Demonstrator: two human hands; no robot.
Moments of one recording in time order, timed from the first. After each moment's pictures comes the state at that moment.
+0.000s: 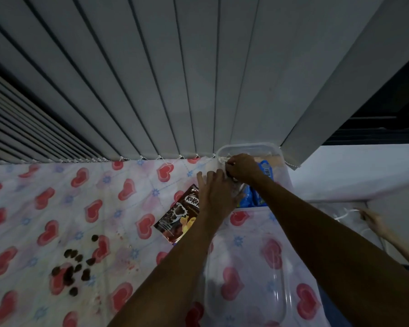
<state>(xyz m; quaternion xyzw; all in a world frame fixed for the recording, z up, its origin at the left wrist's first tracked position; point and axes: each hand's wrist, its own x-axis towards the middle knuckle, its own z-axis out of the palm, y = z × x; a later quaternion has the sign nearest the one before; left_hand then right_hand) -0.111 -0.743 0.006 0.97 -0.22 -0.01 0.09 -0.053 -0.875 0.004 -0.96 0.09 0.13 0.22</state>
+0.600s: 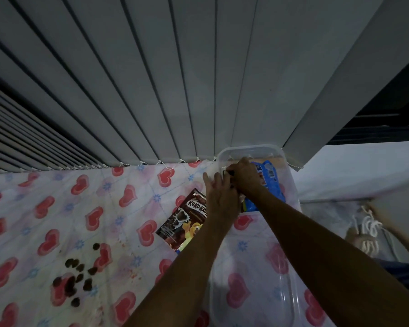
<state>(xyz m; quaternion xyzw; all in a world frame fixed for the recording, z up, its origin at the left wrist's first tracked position) -0.110 -0.750 -0.013 0.97 -0.25 -0.01 0.04 -0.056 -0.871 -0.034 -0.99 0.03 0.10 -0.02</state>
